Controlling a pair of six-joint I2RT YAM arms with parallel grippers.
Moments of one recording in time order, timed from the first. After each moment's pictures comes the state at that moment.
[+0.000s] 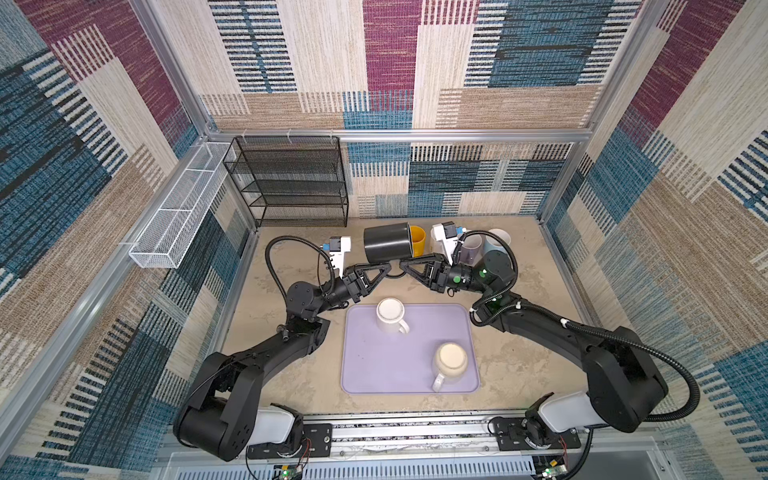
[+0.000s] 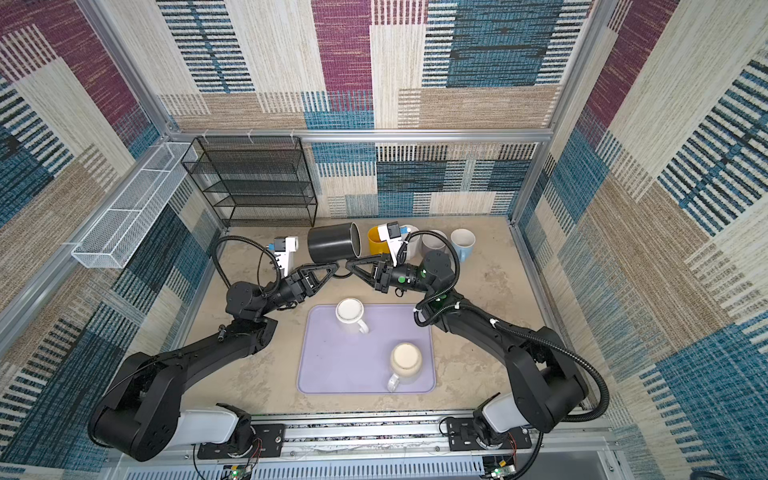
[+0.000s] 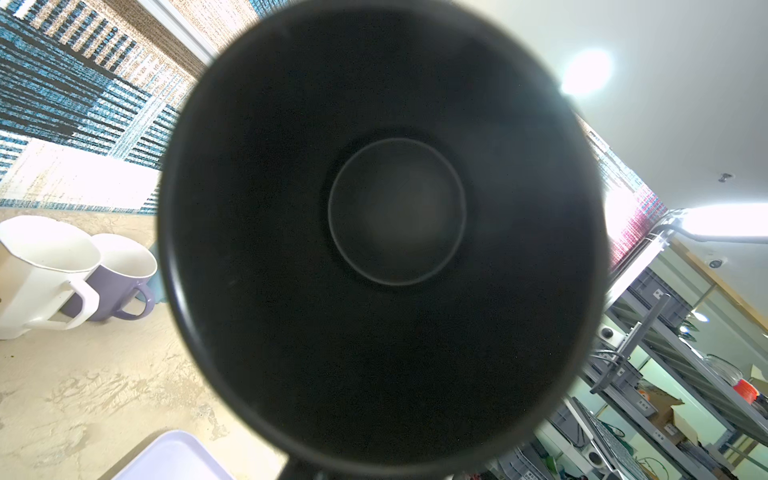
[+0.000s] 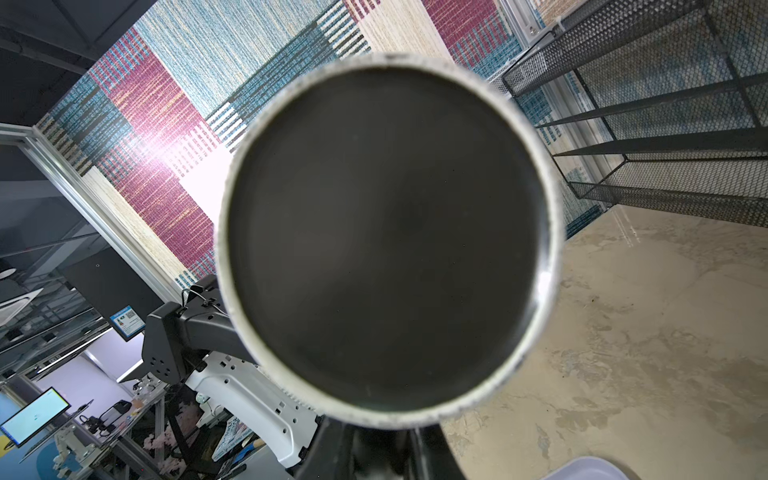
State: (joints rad) left arm -0.37 1.36 0.61 1.24 0.83 -1.11; right arm 0.55 1.45 0.88 0.86 -0.84 0.83
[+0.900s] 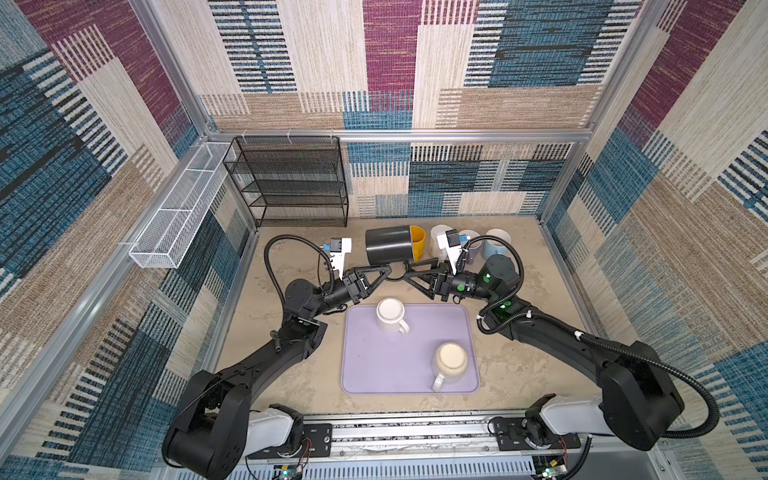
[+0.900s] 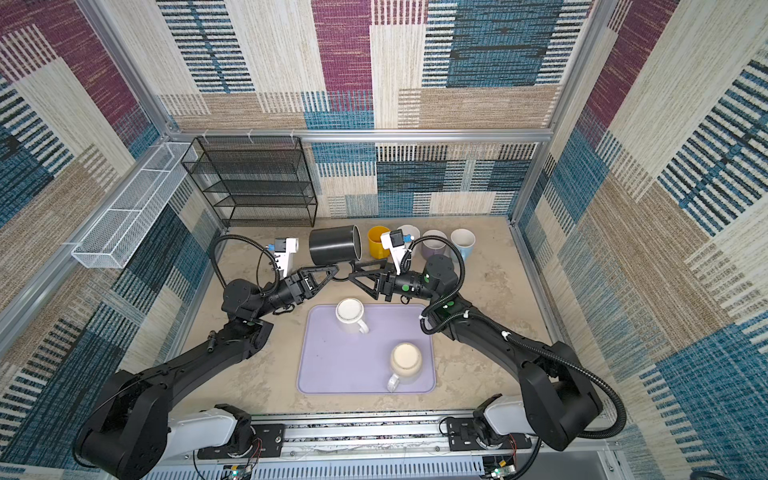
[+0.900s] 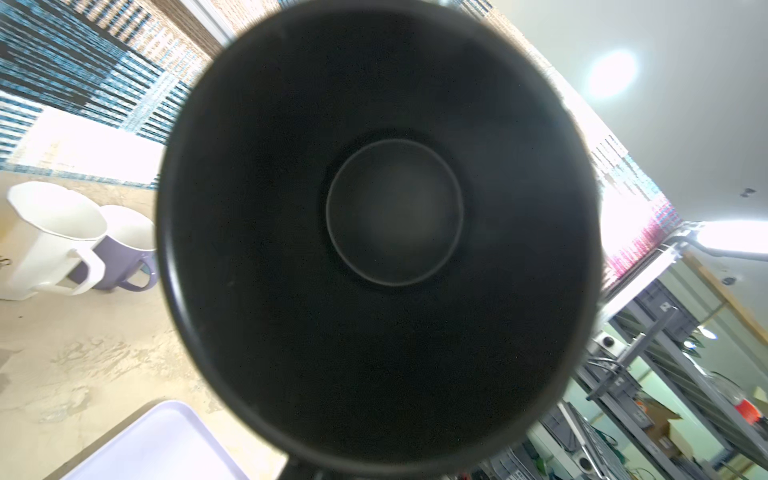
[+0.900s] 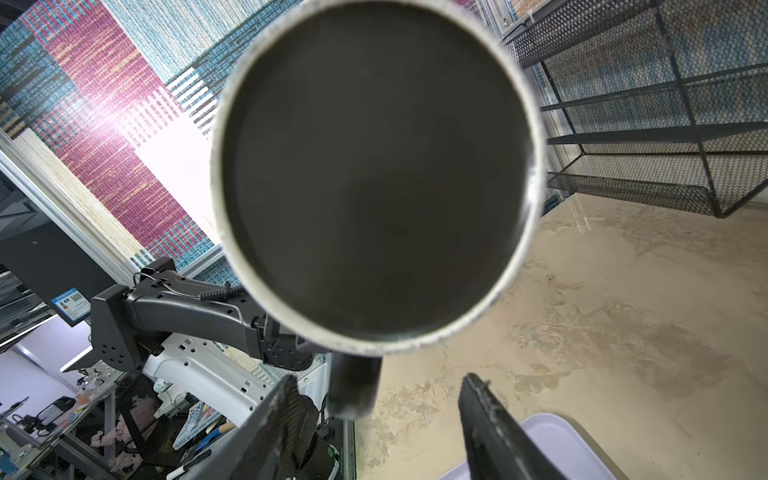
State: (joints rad) left arm -0.38 1.25 0.62 1.00 0.81 -1.06; right arm 0.55 1.35 0.81 0.69 -0.79 0.69
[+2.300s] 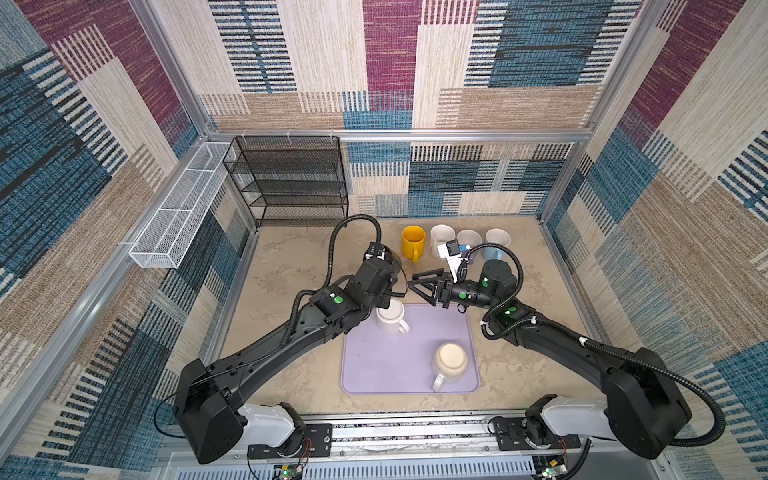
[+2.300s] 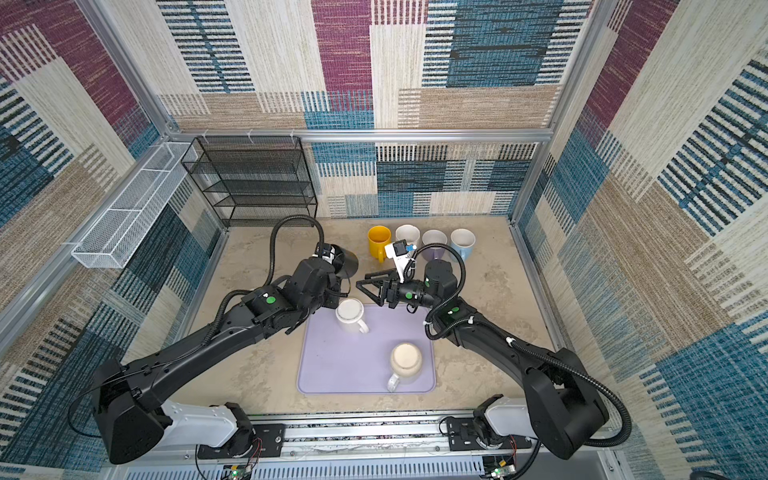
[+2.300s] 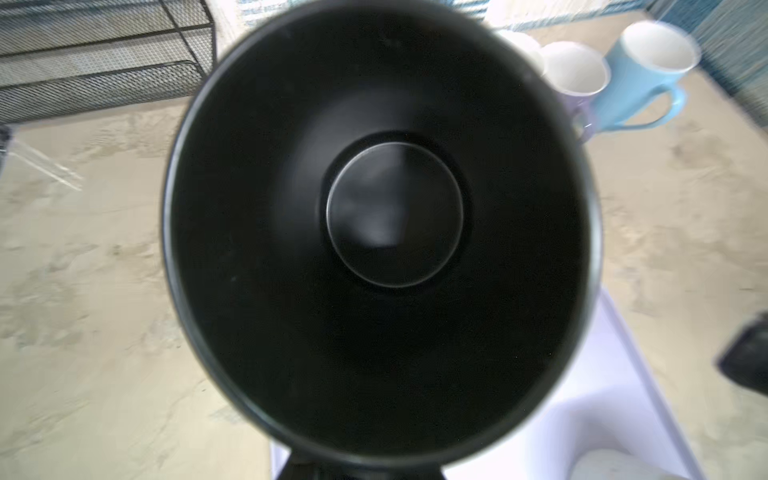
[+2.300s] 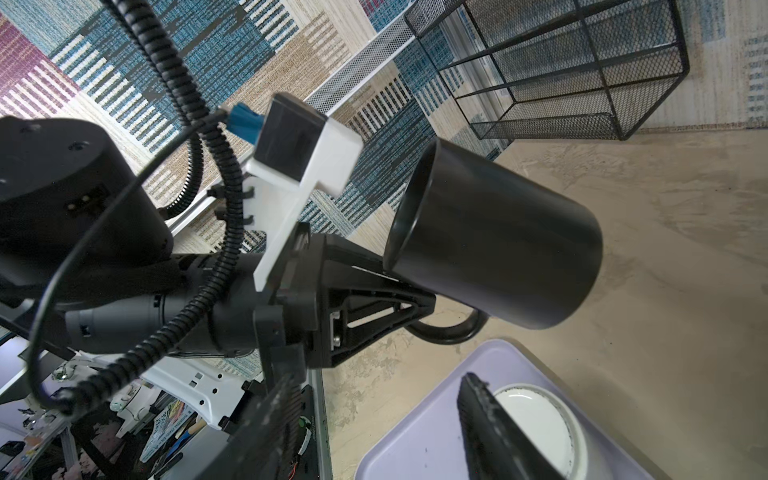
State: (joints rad) left arm -0.79 1.36 1.20 -0.59 -0.45 -0.36; right arm 0.53 1.31 0.74 0.52 -0.73 0.61
